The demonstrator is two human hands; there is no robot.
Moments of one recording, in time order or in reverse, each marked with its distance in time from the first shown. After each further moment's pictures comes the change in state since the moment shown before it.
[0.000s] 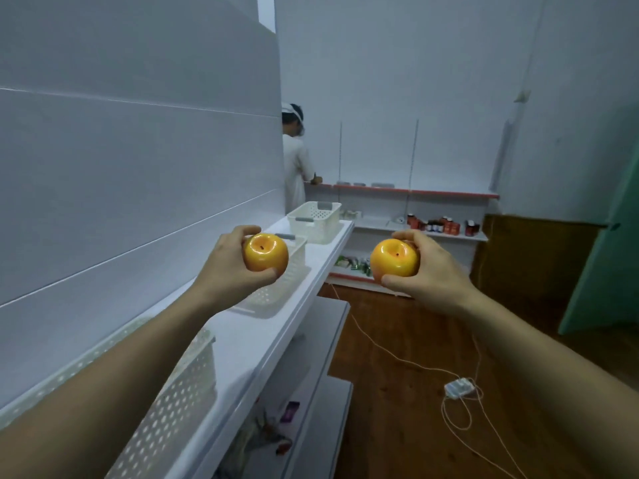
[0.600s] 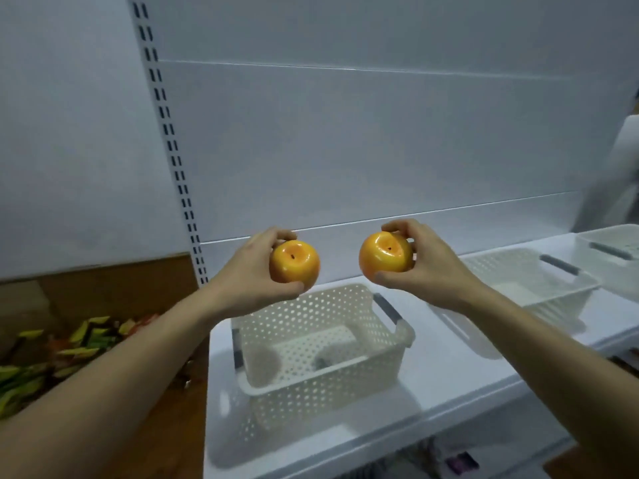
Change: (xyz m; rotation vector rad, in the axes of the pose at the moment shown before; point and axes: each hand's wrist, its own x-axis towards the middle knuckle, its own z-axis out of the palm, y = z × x) left_hand -0.139 -0.055 -0.164 0.421 0.303 -0.504; right_hand 0.104 -0.181 0.245 0.478 -0.590 -0.611
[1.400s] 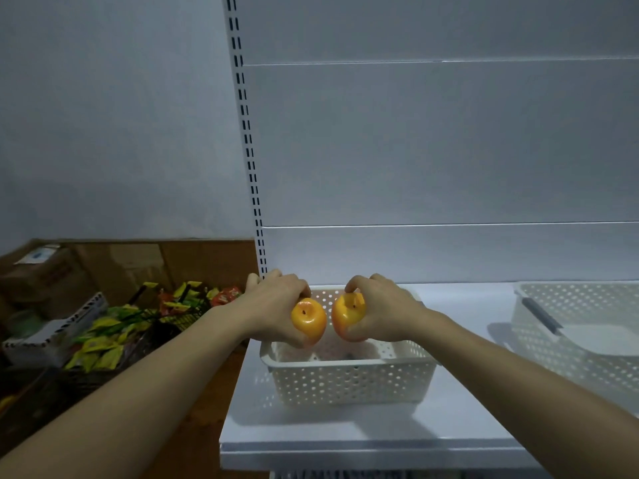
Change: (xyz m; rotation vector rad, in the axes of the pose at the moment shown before) left_hand -0.050 -0.007 0.025 0.698 -0.295 -0.313; right_hand 0.015 -0.012 0.103 -0.322 -0.565 -0.165
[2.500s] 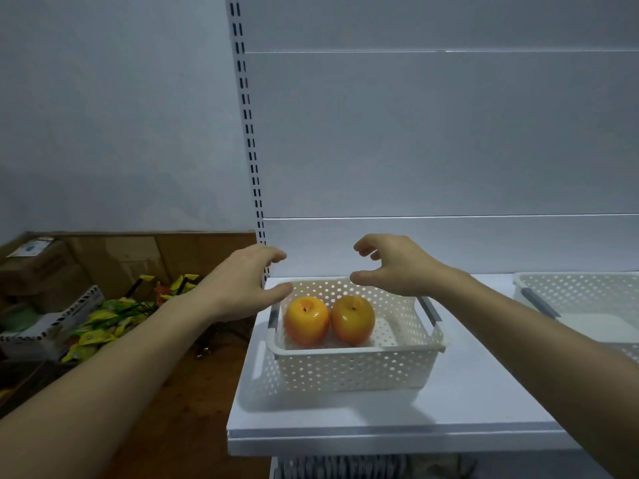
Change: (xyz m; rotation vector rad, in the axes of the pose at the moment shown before) left_hand -0.023 -0.035 -0.016 -0.189 0.300 -0.023; right_hand 0.001 -0.005 -0.050 0.079 0.102 -0.053
